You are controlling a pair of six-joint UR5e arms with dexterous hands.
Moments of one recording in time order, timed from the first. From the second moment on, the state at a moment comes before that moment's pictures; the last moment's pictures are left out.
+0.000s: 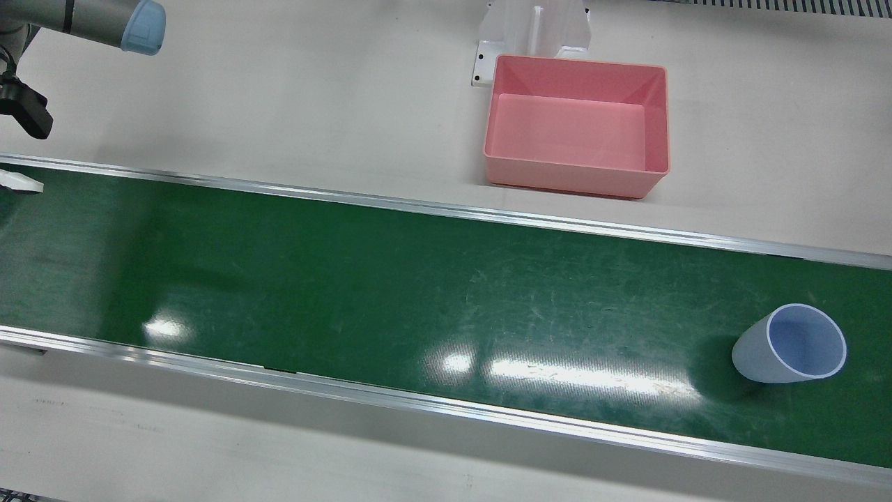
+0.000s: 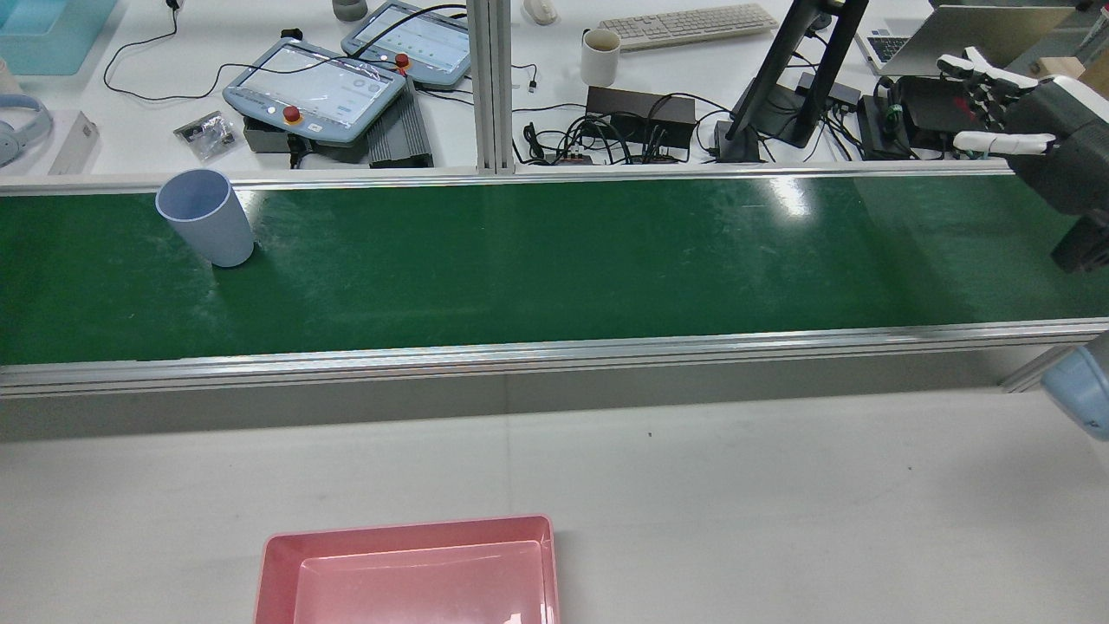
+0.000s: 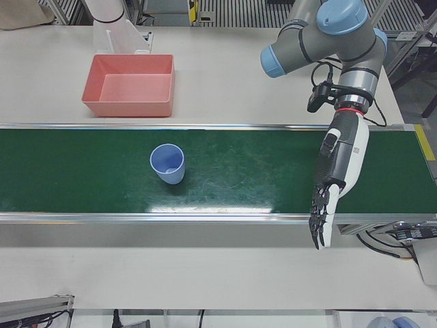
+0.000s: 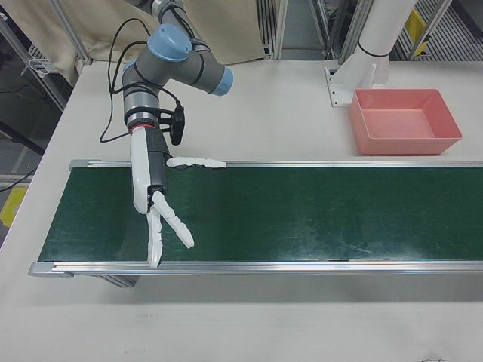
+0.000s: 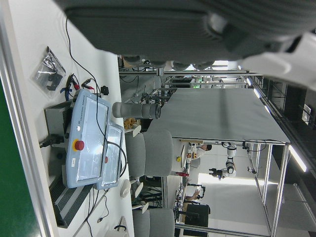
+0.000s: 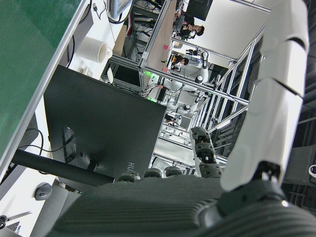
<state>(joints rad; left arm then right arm) -1.41 -1.80 -1.69 0.28 1.80 0.00 1.24 -1.49 1.80 -3.31 -1.42 -0.35</state>
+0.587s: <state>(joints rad) -1.41 -1.80 -1.69 0.28 1.80 0.00 1.23 -1.49 1.80 -3.31 -1.42 -0.35</state>
